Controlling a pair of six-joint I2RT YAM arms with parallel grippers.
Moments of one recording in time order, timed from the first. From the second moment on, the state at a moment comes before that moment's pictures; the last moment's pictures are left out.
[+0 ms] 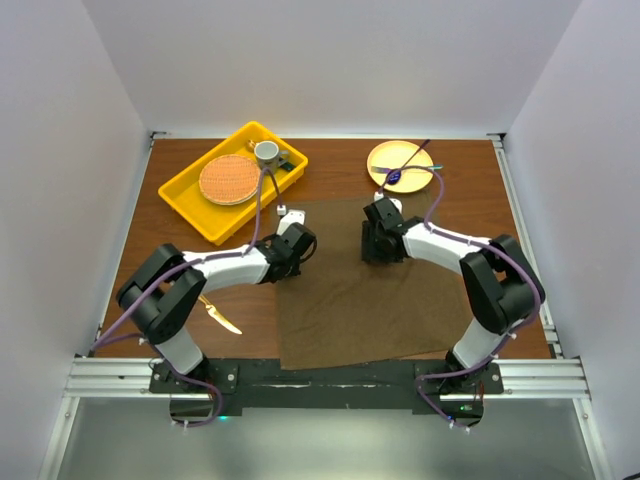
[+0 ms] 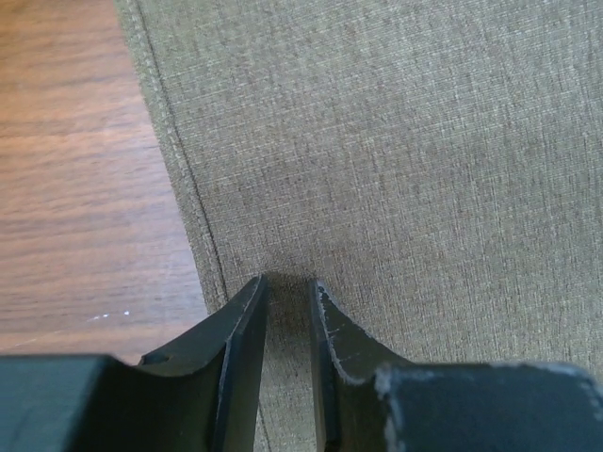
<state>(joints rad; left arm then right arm) -0.75 1.67 0.87 -0.22 -0.45 -0.52 0.53 1.71 0.99 -0.40 0.19 0.54</state>
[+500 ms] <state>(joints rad) -0.74 1.57 0.88 -0.31 -0.47 -0.48 0.59 1.67 1.16 -0.49 0.20 0.54</state>
